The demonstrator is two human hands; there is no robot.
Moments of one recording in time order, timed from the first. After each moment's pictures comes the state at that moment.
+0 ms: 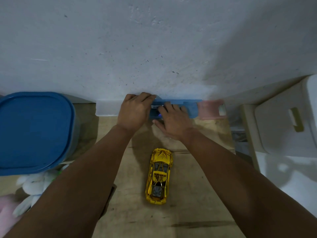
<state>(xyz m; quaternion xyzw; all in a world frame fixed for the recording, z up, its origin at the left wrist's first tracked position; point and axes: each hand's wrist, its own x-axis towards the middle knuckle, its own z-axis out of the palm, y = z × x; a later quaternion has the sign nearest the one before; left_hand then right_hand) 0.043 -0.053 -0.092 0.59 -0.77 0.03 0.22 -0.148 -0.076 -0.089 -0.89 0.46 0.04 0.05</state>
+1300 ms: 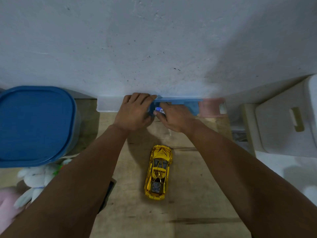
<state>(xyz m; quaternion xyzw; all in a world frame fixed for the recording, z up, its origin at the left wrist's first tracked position) 0.046 -0.038 -0.093 0.60 -0.78 -0.03 0.14 -0.156 -0.094 -0.086 -0.90 0.42 0.02 0.12</state>
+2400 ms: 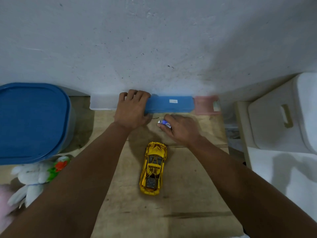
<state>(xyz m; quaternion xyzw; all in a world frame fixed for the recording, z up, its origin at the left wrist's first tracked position) 0.026 -0.037 -0.082 0.66 -0.74 -0.03 0.10 -0.203 -0.047 -0.094 -0.90 0.41 -0.10 0.07</state>
